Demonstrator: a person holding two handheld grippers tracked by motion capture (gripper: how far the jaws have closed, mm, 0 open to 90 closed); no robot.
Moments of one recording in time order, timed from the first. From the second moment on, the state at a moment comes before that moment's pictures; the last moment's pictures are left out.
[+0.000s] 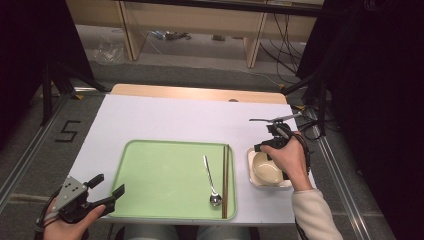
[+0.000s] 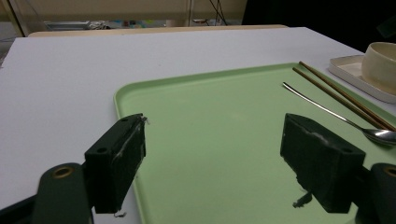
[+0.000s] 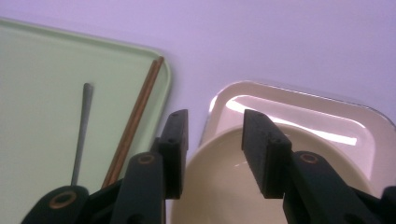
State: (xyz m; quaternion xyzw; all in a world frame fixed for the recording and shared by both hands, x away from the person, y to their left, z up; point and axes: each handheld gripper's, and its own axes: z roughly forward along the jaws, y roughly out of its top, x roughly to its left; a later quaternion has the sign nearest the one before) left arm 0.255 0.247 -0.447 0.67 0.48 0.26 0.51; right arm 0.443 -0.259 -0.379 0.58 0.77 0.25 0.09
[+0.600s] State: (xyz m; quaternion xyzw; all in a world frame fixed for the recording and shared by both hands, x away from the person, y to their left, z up) left arm 0.257 0.246 -0.447 0.66 0.48 0.25 0.51; right arm 0.445 -0.306 -0.380 0.65 0.72 0.21 0.10
